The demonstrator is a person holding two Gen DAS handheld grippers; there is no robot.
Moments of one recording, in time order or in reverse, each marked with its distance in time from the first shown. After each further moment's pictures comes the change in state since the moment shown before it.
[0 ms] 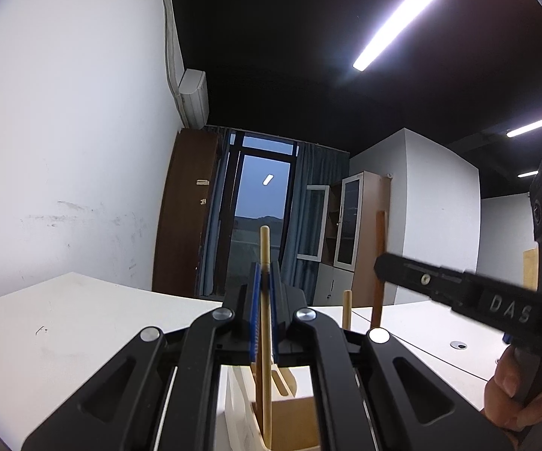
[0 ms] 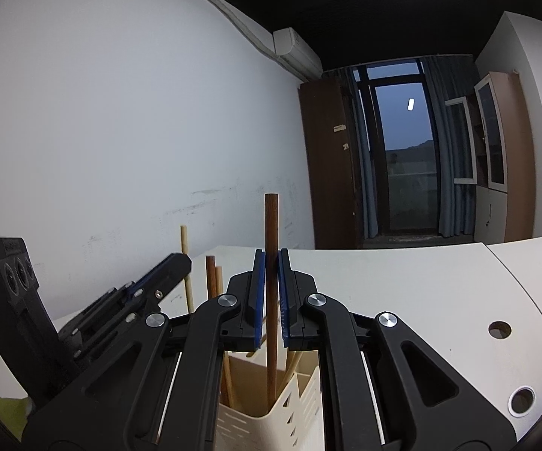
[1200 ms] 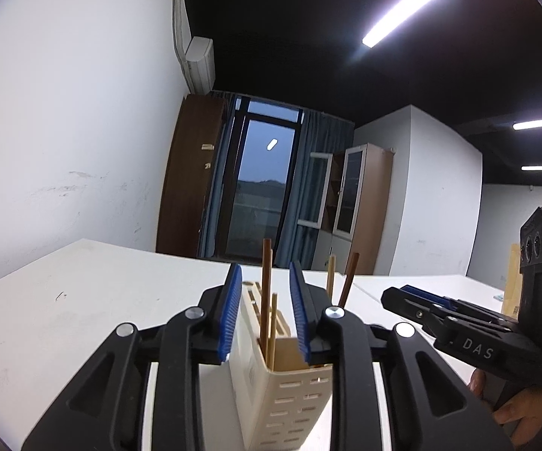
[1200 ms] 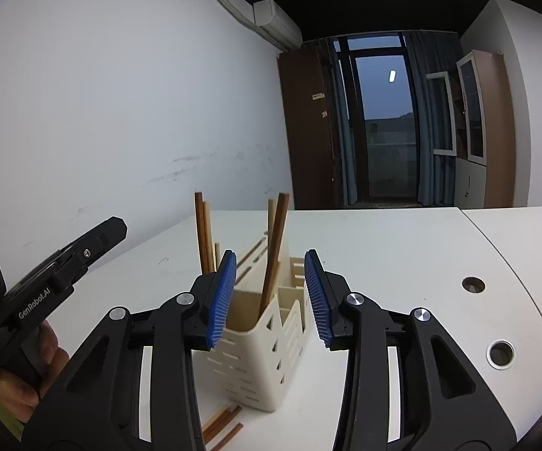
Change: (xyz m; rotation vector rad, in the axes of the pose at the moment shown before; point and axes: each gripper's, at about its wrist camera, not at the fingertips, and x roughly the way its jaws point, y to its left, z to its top) left arm -0.046 0.022 0.007 -0.029 0.166 0.005; right arm -0.026 0.006 -0.029 0.019 0.130 -0.085
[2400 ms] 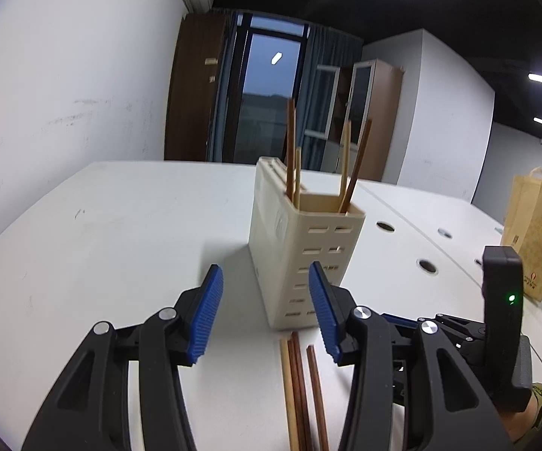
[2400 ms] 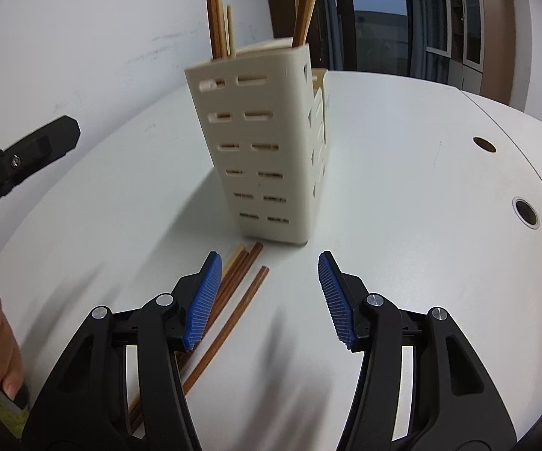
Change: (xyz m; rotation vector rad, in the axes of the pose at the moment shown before) left arm -0.027 0.013 -0.049 0.014 0.375 0.025; right arm 0.023 0.036 -0.141 0.041 0.474 -0.070
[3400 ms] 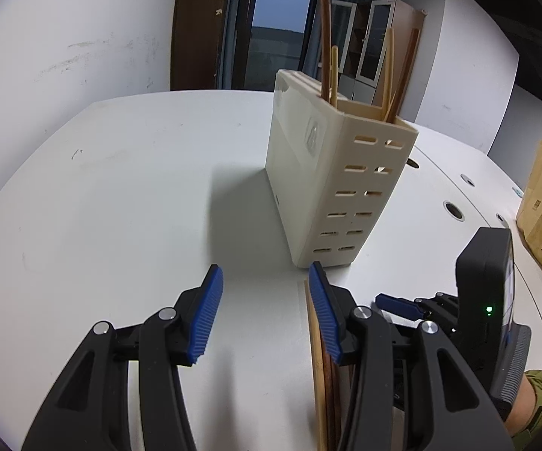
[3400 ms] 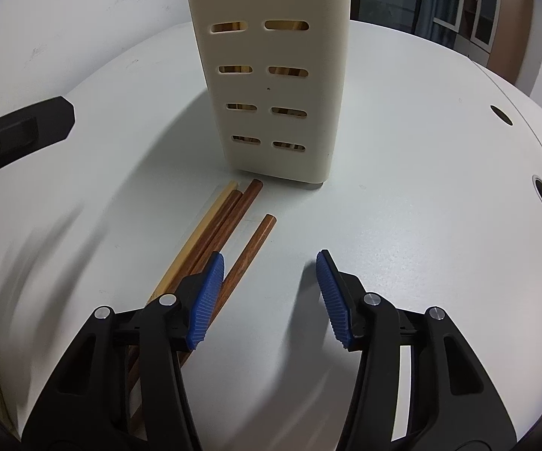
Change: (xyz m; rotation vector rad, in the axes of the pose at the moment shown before) left arm 0.047 0.012 -0.023 -0.009 0.279 0.043; right arm 0.054 0.020 -0.021 -0.051 0.197 -0.068
